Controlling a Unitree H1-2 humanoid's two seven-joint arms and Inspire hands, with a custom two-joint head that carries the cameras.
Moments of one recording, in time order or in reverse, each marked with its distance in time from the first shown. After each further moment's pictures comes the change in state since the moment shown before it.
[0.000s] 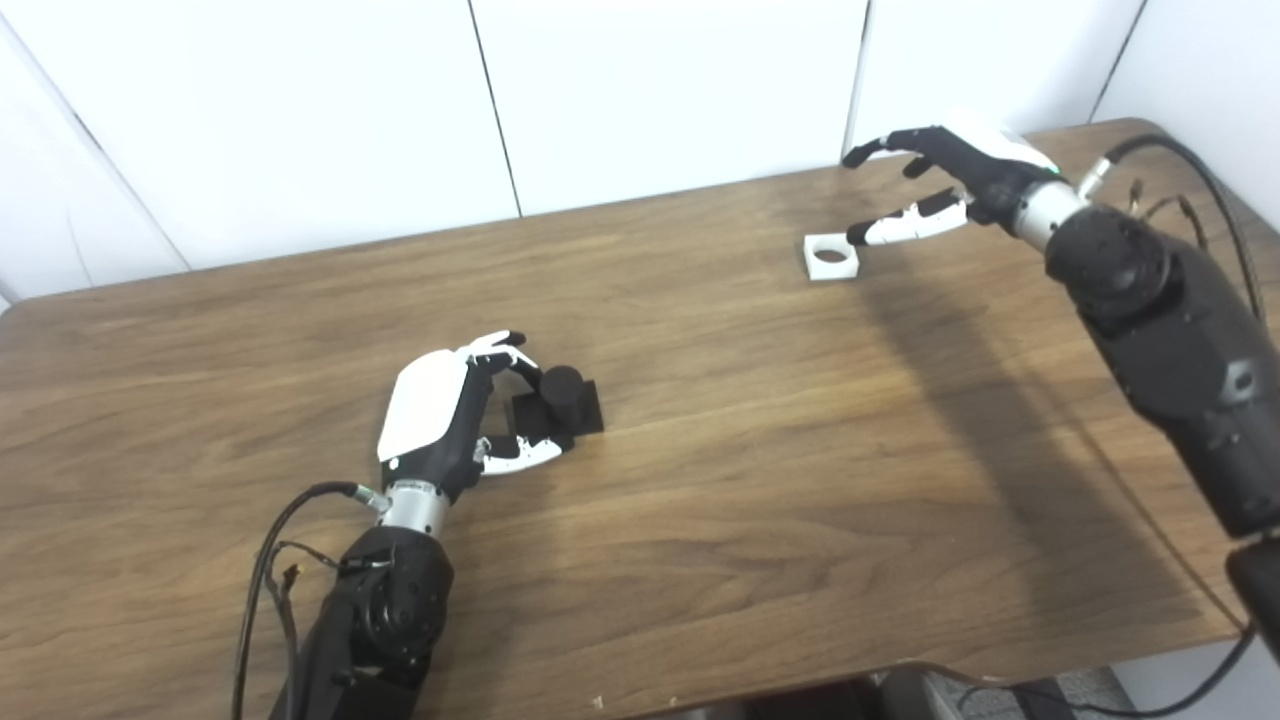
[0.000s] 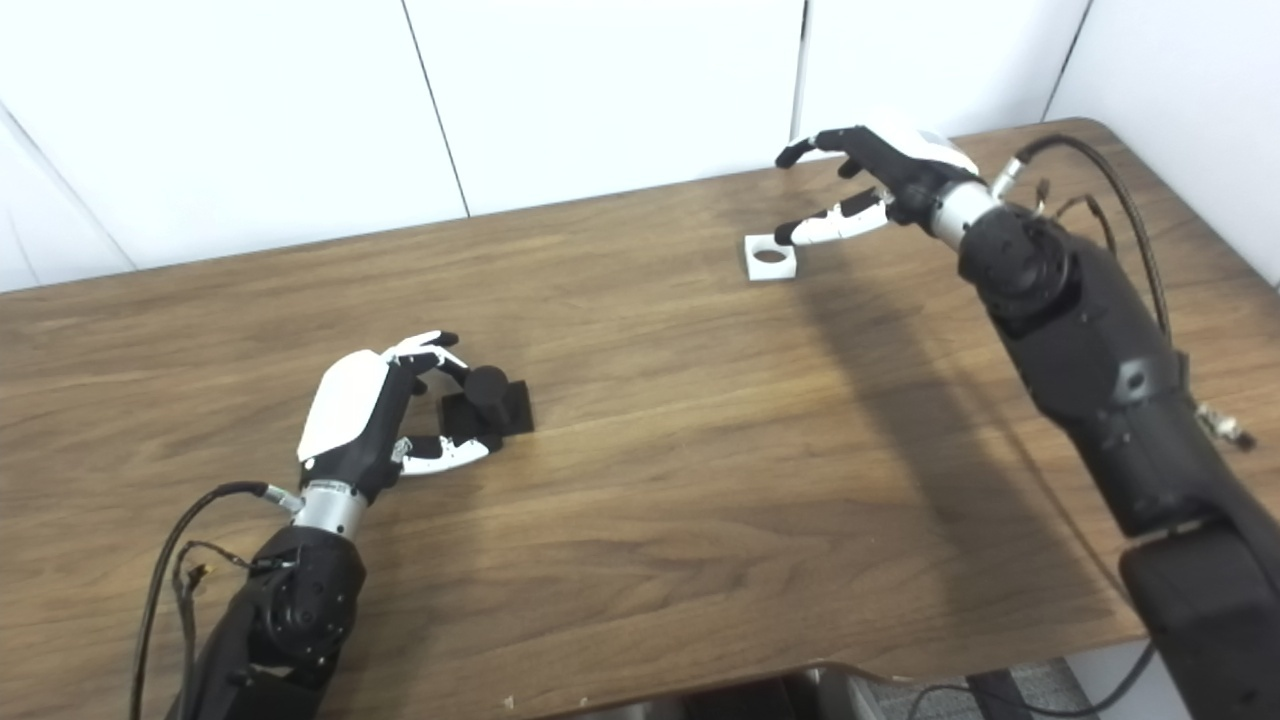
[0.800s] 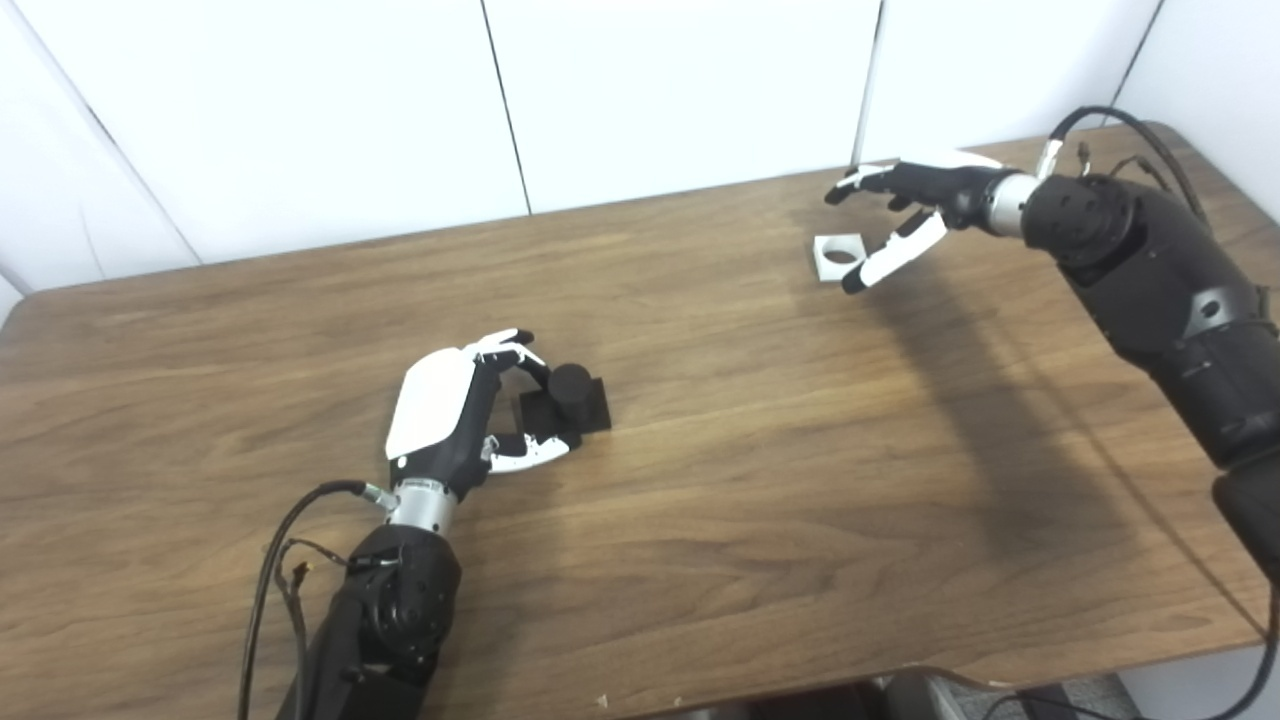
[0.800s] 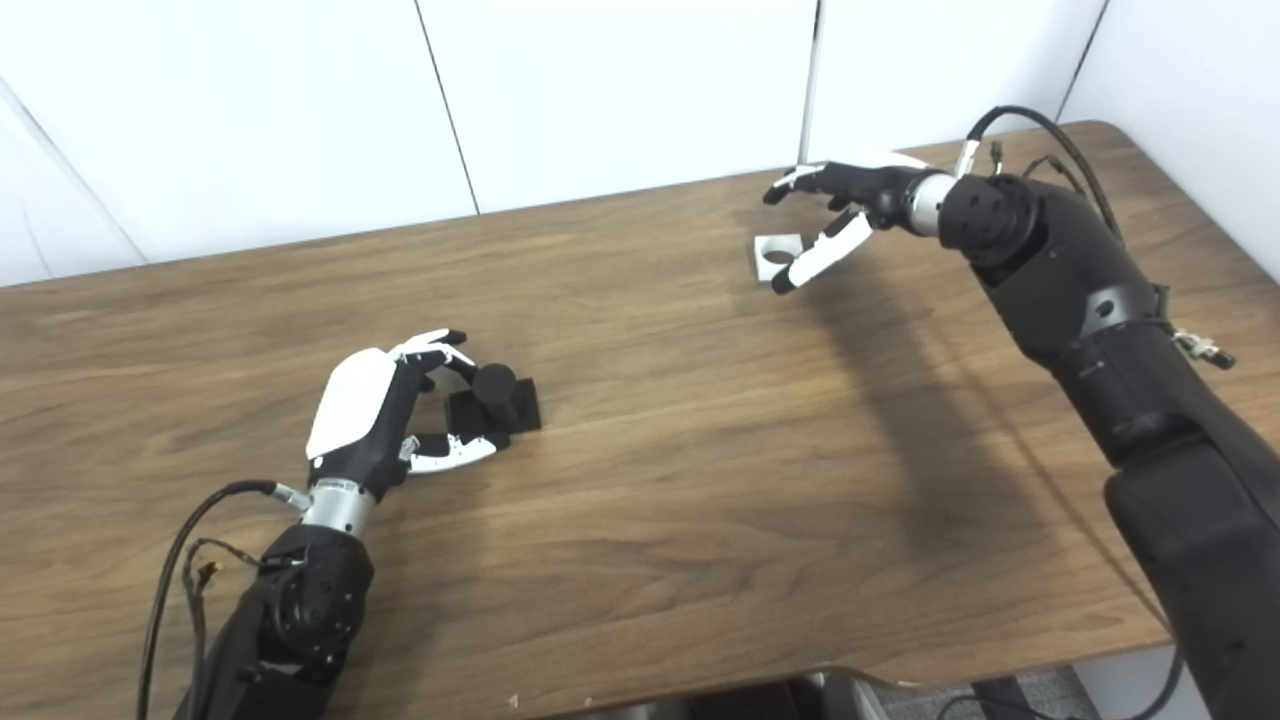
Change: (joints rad) left arm 0.000 -0.009 0.003 0.015 0.000 -0.022 0.016; right arm -0.119 0.005 0.125 0.193 -0.029 0.014 0.167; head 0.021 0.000
